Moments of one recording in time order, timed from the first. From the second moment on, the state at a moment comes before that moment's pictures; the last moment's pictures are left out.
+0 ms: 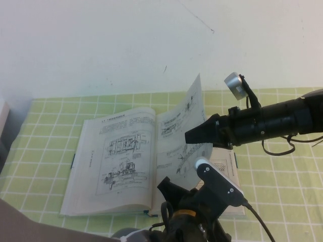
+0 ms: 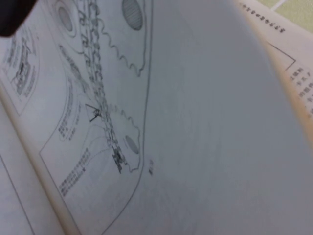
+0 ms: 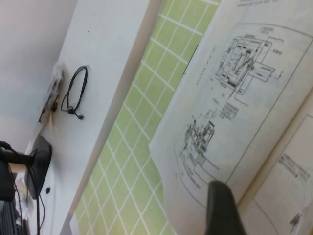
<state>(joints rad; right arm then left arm) 0.22 2.09 -1.27 1.47 1.08 -1.15 -1.12 1.86 -0.90 -1.43 -0.58 1.29</state>
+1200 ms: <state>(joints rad) 0.22 1.82 -1.27 0.96 1.12 -1.06 -1.02 1.86 -0.90 -1.46 -0.69 1.23</state>
